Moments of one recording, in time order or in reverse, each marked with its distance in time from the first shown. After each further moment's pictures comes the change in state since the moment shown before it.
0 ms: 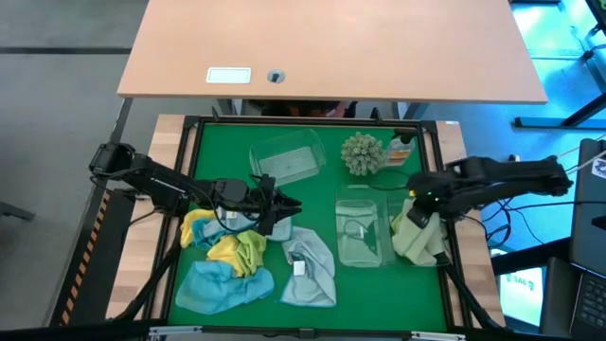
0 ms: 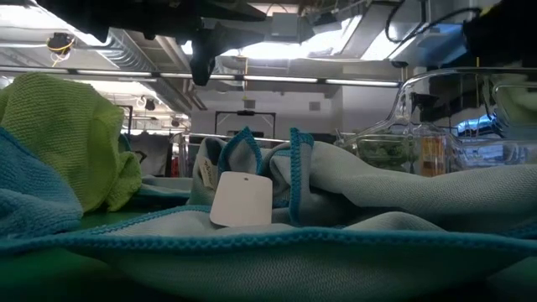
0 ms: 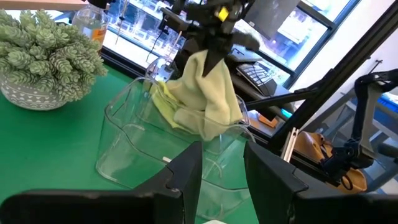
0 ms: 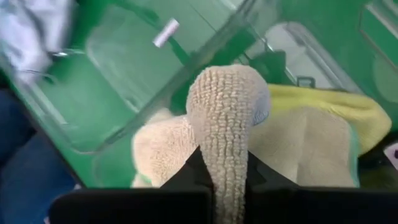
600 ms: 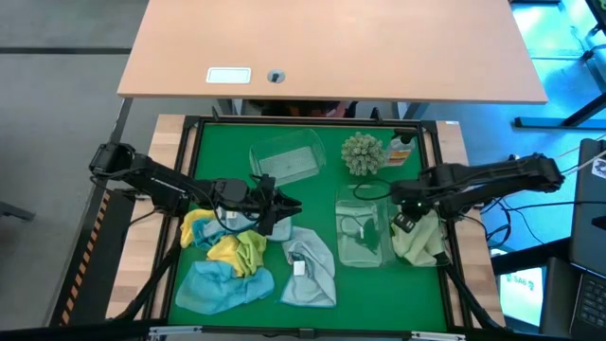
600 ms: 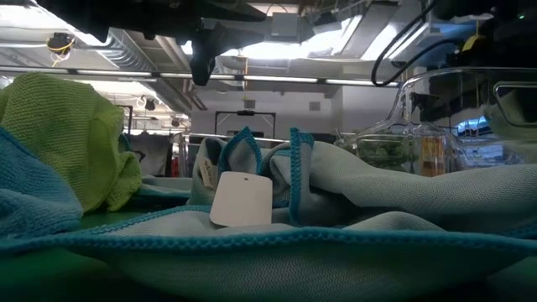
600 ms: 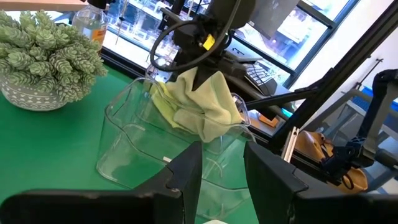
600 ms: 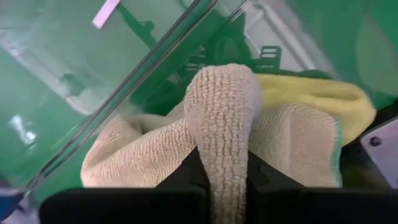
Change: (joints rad) left arm 0.000 0.000 0.000 -0.001 0.000 0.008; right arm 0.000 0.227 -0.019 0.010 0.040 -0.014
